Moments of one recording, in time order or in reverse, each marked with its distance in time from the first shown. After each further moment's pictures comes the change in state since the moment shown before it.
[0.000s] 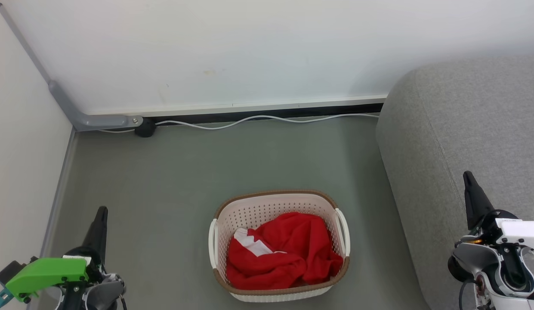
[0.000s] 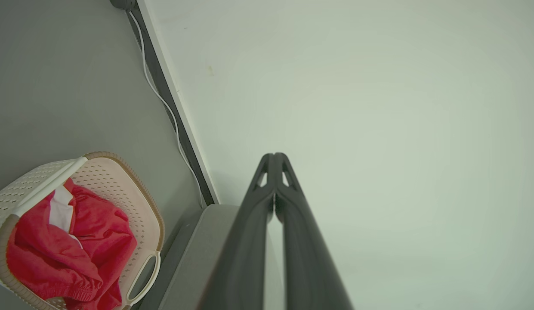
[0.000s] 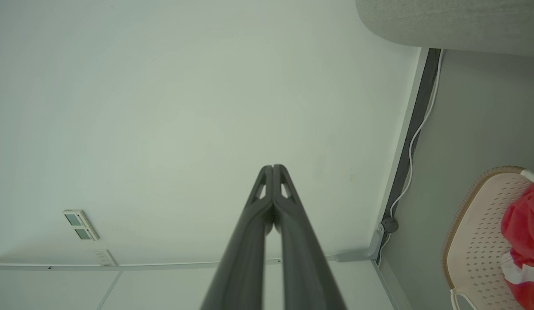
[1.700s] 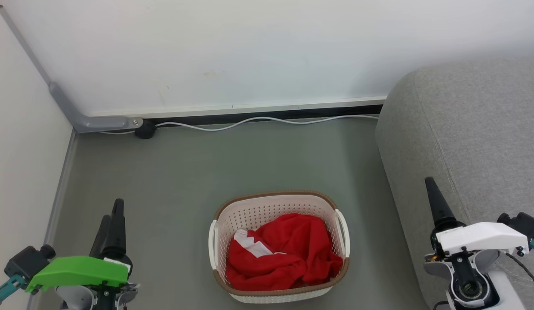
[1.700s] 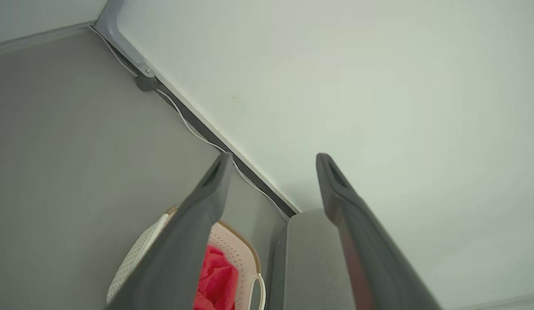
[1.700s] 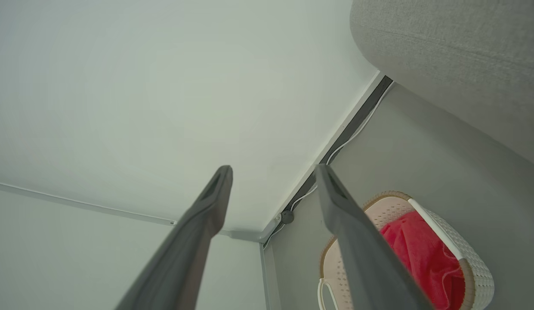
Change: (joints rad) left arm 0.052 -0.001 -0.091 -0.103 0.514 0.038 -0.148; right arm 0.038 -0.006 0.183 -0.028 -0.476 -0.082 -0.145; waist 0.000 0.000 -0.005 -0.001
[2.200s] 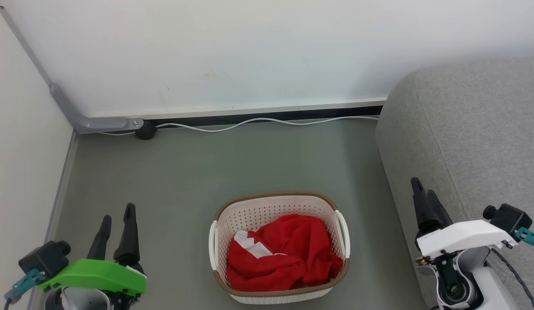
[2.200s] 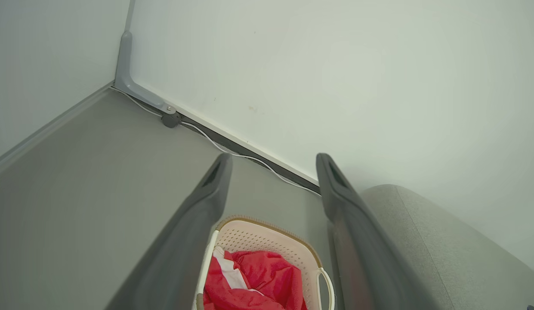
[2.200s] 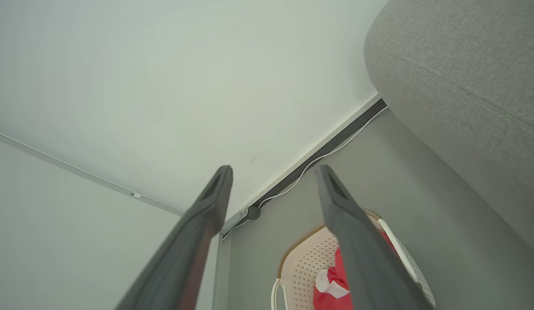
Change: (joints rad) left arm 0.023 0.030 -0.061 -0.031 0.280 0.029 -0.051; right arm 0.000 -0.013 0.069 -0.019 -0.220 -0.034 -0.051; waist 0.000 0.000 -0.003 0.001
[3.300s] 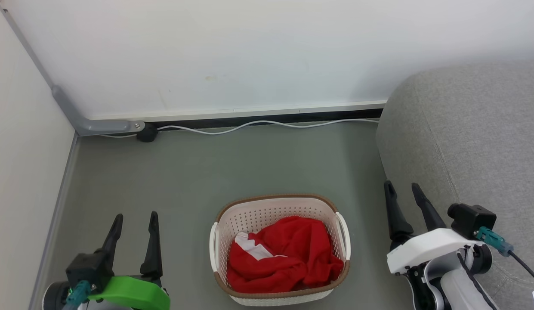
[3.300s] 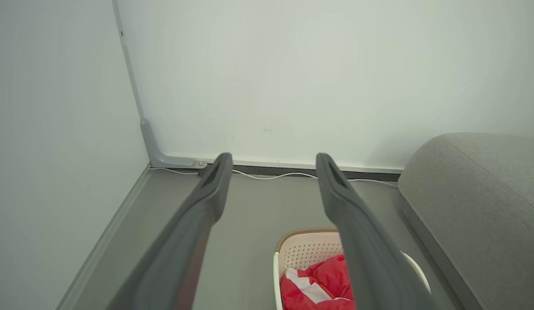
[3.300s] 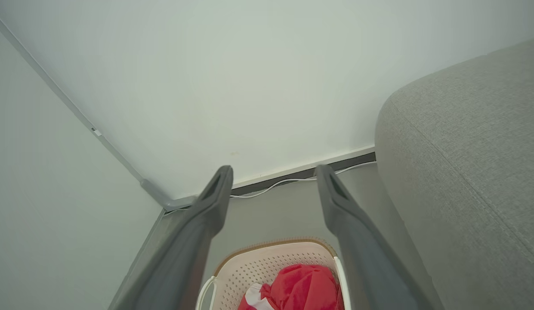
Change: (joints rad) left arm 0.061 0.004 -0.085 -0.063 0.485 0.059 -0.115; right arm 0.008 -0.009 0.132 -0.027 -0.426 -0.070 -0.114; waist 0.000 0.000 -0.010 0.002
